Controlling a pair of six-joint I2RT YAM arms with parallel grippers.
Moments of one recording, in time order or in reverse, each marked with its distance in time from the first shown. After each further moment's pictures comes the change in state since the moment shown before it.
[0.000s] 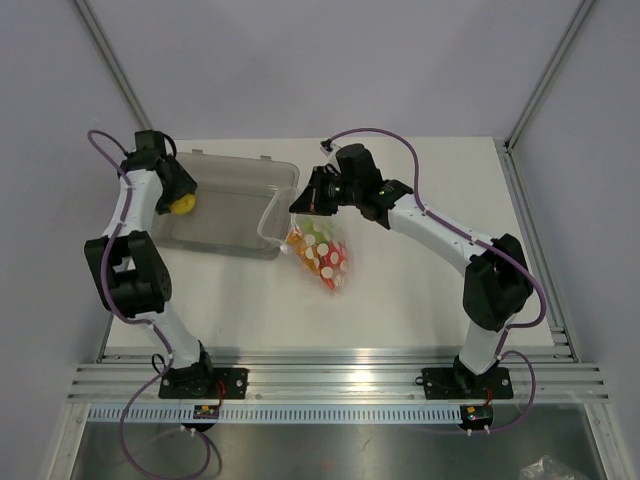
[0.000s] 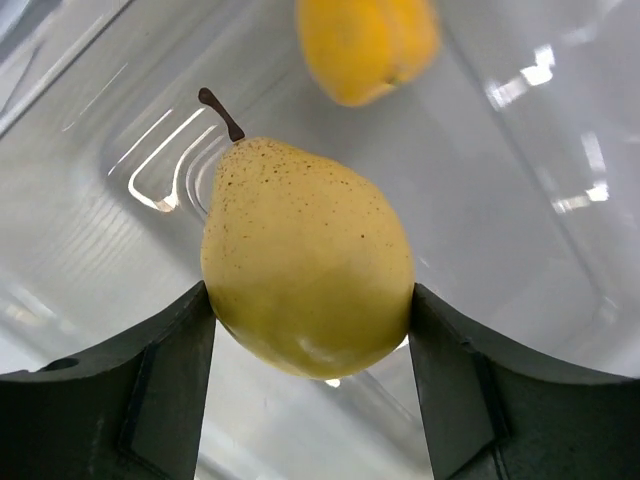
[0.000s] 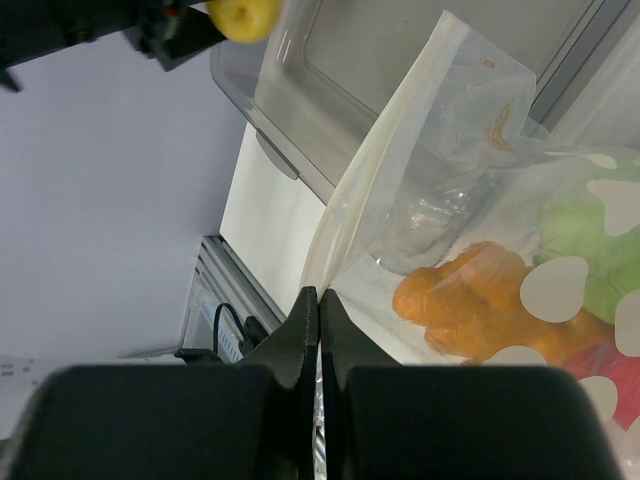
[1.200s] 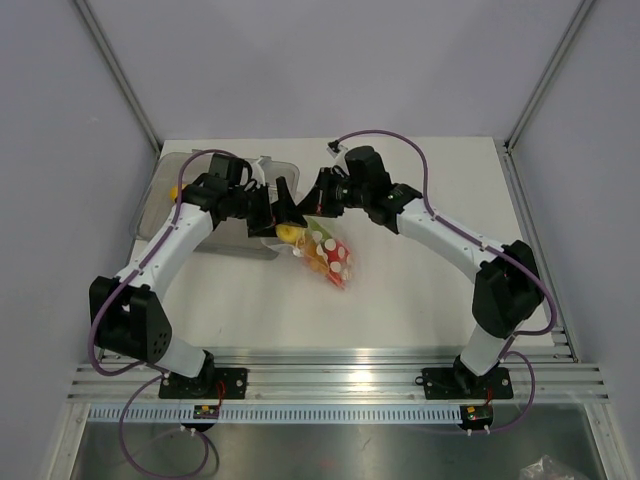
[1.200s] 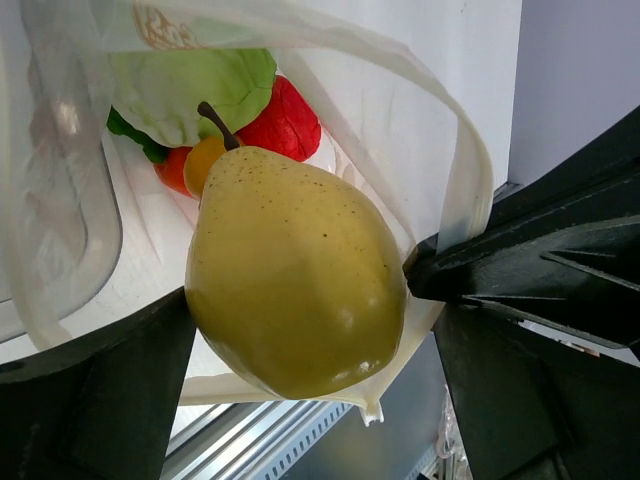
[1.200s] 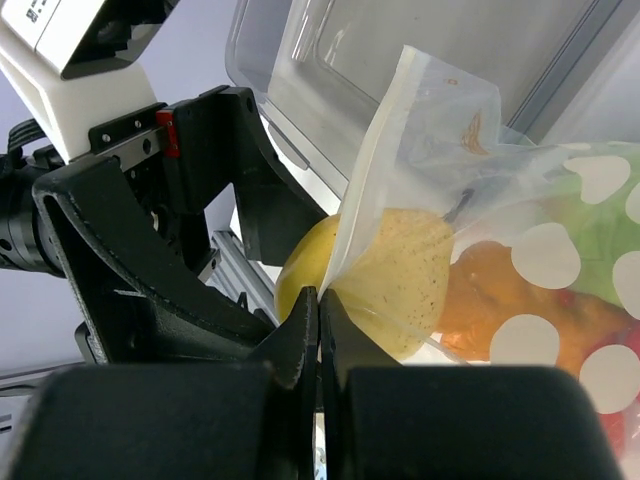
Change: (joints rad) left arm -0.484 -0.386 -0.306 0.080 0.783 0.040; right arm -0.013 -0.065 -0.068 0.034 -0.025 0.008
